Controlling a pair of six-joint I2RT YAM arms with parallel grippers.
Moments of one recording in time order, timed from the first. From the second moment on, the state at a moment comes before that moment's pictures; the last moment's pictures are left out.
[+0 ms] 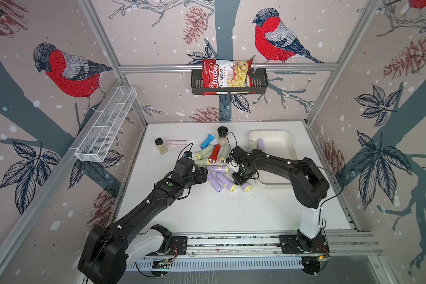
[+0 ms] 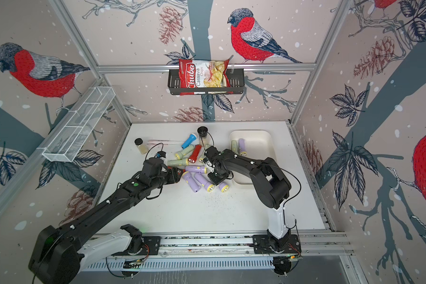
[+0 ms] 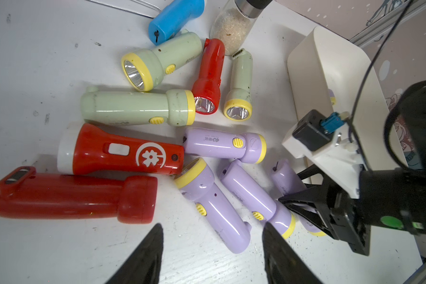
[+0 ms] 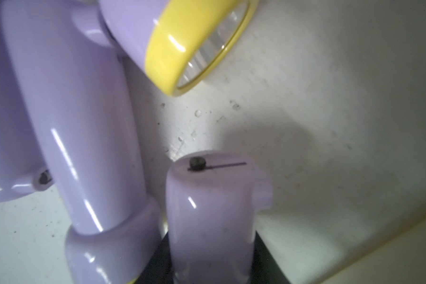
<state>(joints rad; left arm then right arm) -0.49 1.08 0.66 -0.29 0.05 -0.58 0.77 1.92 1.34 -0.80 -0.09 -0.01</state>
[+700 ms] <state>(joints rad) -0.49 1.11 0.72 -0.22 0.11 -0.55 0.54 1.52 1.17 -0.60 -0.38 0.29</state>
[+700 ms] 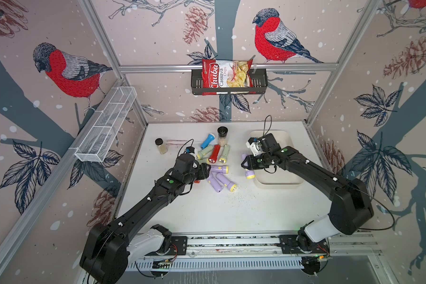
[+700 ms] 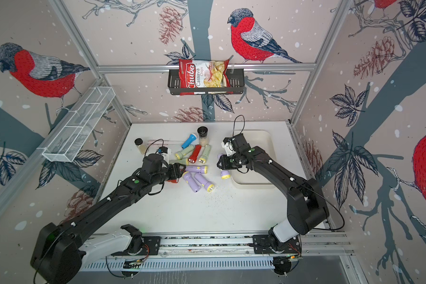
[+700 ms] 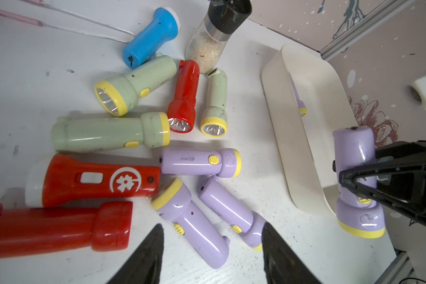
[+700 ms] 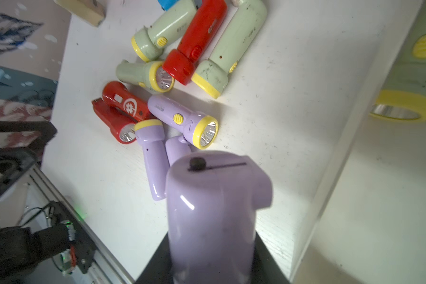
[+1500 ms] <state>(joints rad) -0.56 1.46 1.00 -0.14 0.18 -0.47 0.08 1.63 1.30 -0.73 -0.50 0.25</state>
